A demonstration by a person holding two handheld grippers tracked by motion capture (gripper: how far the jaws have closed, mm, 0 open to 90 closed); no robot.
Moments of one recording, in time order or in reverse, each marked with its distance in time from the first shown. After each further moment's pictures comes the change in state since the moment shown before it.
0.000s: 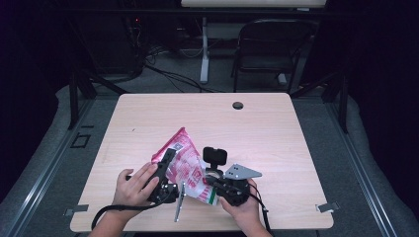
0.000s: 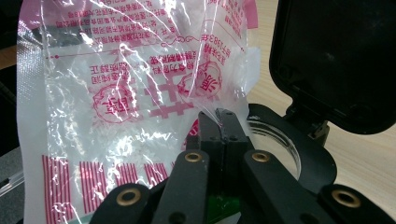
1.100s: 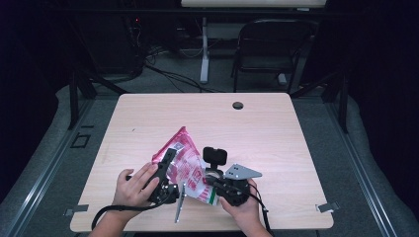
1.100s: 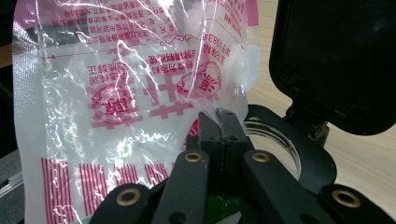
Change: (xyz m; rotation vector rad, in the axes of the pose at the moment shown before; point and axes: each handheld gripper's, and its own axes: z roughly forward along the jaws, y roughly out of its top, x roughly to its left) left arm 0.003 0.002 -0.003 0.010 -0.004 0.007; right arm 0.000 0.000 0.000 -0.007 -0.001 0.004
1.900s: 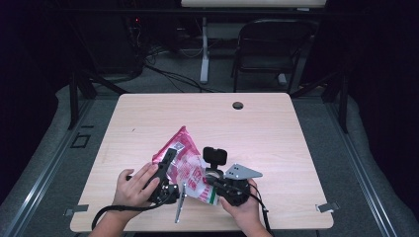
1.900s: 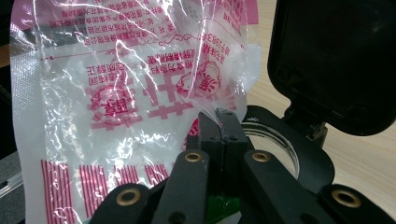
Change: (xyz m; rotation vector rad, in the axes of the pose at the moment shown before) left arm 0.000 0.001 0.000 -0.003 0.000 -0.005; right arm -0.001 0.000 -0.001 0.002 -0.001 -0.004
